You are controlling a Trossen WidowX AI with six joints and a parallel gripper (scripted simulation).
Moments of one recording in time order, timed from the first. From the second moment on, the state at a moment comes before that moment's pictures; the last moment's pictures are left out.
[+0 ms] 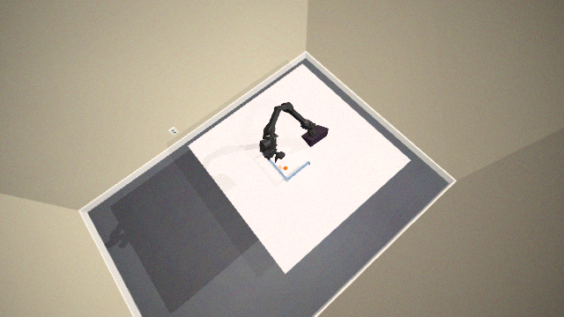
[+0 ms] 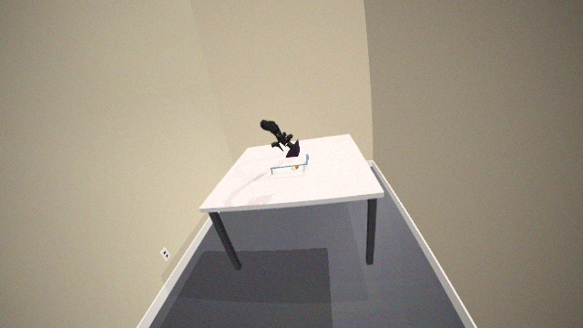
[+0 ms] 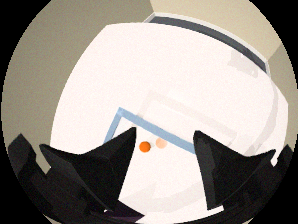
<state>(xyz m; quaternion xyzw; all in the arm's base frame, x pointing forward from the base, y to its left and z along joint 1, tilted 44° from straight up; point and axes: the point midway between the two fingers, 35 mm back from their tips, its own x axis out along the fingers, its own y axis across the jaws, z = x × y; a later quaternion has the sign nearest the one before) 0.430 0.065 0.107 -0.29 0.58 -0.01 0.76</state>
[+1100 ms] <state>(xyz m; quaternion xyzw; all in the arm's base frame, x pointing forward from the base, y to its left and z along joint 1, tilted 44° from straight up) 0.359 0.013 -0.040 -0.61 0.68 0.27 0.30</state>
